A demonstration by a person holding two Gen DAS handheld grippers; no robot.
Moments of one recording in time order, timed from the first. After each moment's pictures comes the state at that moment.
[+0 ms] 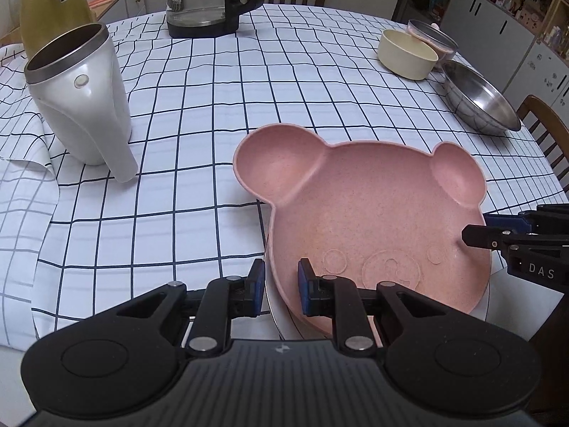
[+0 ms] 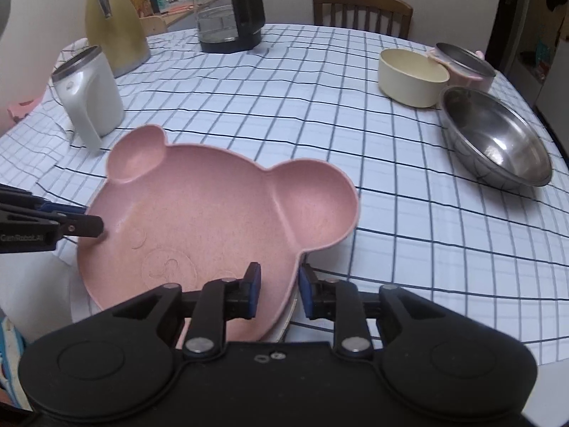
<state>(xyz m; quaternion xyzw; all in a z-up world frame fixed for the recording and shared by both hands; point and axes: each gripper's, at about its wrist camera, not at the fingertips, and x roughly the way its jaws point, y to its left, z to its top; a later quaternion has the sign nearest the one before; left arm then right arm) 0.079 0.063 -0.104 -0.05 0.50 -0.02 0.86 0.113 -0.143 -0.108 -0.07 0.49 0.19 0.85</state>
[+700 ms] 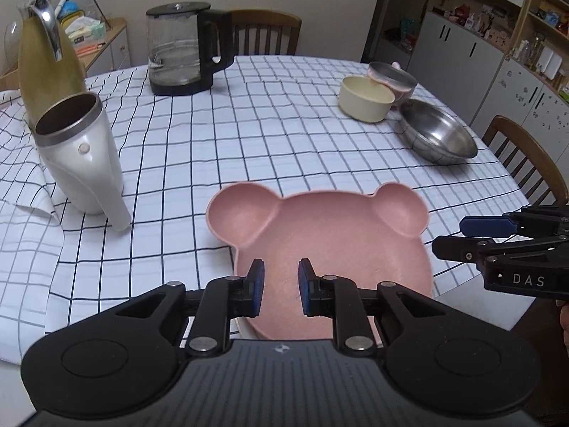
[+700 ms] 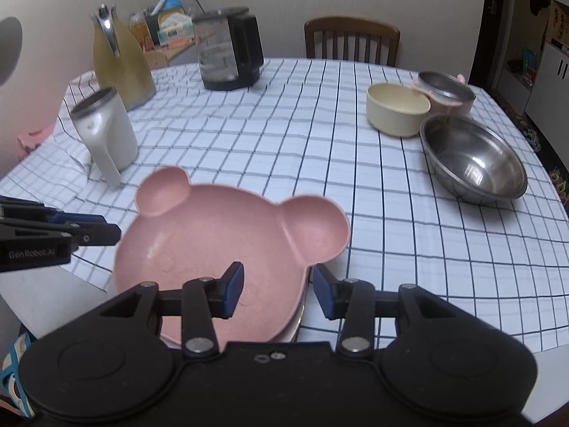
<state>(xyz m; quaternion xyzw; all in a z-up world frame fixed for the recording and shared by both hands) 0.053 0.043 -0.053 -0.04 0.43 -0.05 0.90 0.089 -0.149 -0.059 -0.04 0.46 0.19 0.87</state>
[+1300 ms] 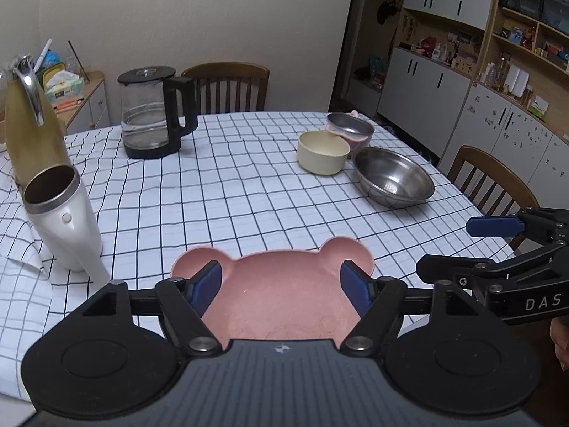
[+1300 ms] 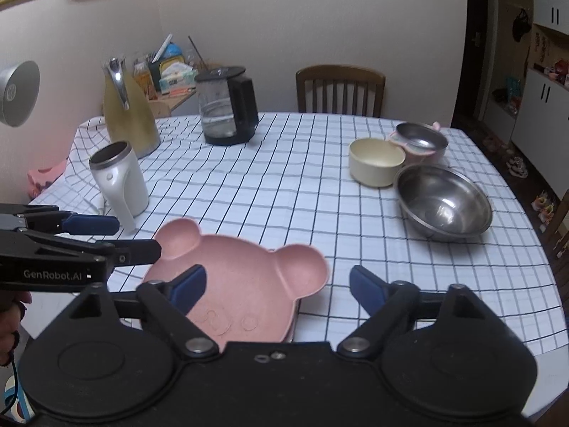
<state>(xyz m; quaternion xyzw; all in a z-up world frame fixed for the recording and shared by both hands) 0.041 0.011 -0.010 -0.03 0.35 -0.09 0.93 0.066 -0.167 -0.006 -0.03 0.39 0.18 0.90</state>
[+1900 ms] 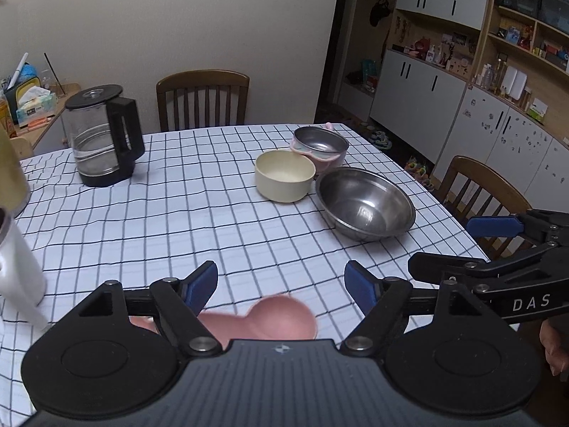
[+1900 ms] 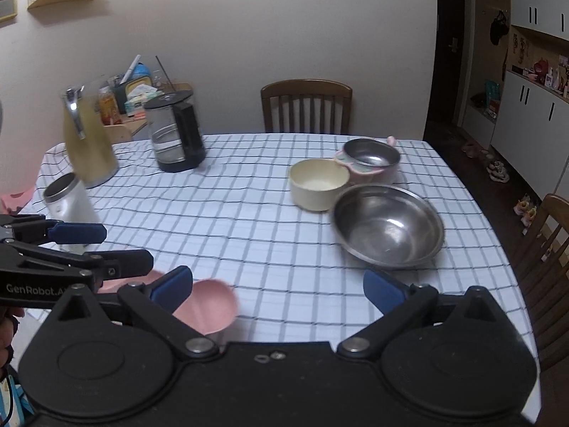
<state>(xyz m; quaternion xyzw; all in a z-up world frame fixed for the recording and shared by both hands) 0.118 -0.084 -0.008 -0.03 0.35 -0.09 0.93 0.120 -0.250 -0.004 -0.02 0.37 0.15 0.92</state>
